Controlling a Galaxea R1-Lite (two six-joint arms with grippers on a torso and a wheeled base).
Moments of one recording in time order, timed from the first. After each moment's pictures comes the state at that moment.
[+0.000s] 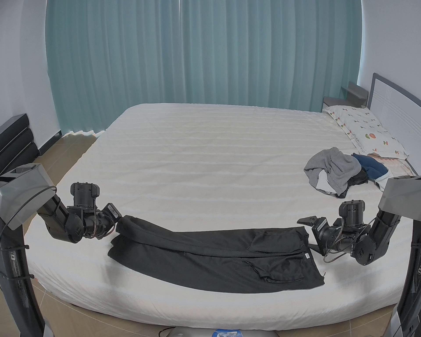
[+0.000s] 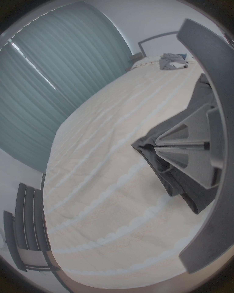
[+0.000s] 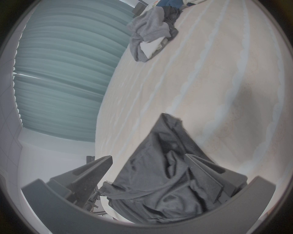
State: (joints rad) left arm 0.00 2.23 -0.92 -0.69 -0.09 -0.80; right arm 0.14 2.23 -0.61 -1.09 0.21 1.09
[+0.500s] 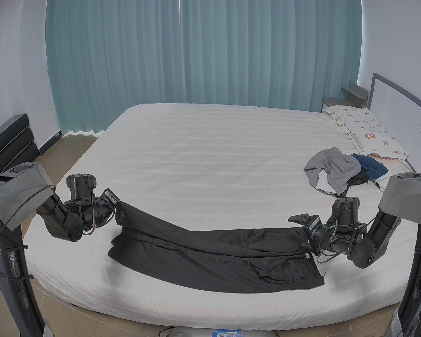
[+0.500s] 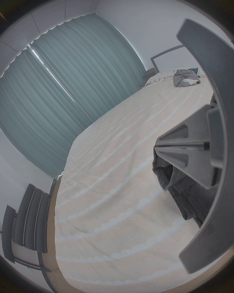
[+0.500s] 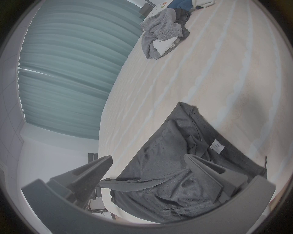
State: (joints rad) left arm 0.00 2.22 -0.92 -0.84 -0.08 -0.85; right arm 0.25 2.17 -0.60 -1.03 0.13 1.11
